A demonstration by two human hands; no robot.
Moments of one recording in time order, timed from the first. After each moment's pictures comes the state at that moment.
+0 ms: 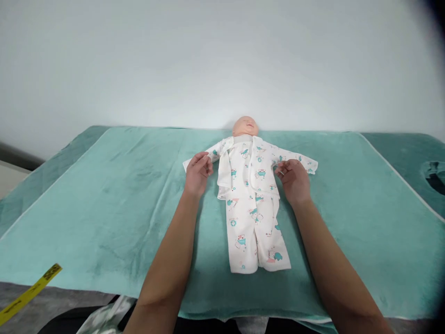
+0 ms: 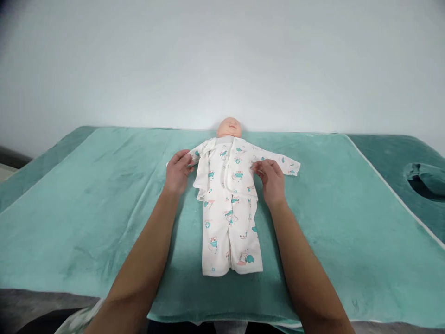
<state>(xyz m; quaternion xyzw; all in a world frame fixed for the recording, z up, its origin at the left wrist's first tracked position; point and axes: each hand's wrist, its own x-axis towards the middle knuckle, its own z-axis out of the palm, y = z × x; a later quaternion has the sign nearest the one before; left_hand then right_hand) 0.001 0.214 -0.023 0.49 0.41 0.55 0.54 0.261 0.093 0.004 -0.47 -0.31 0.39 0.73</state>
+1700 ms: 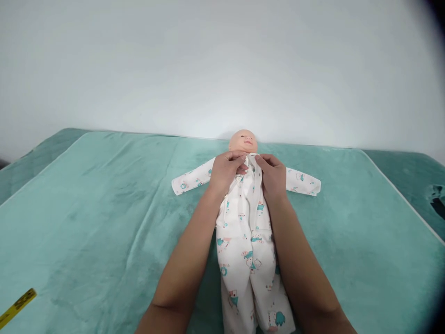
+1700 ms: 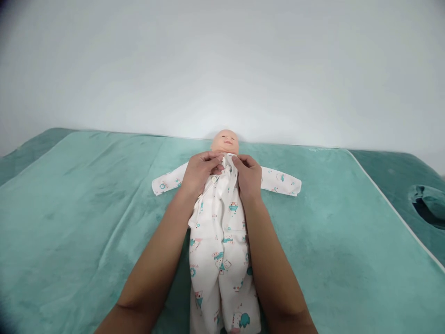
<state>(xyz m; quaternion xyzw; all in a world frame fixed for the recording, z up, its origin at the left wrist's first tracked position) 0.099 0.247 0.038 0.49 0.40 0.45 0.63 0.224 0.204 0.010 -0.56 -0.33 0.33 0.69</state>
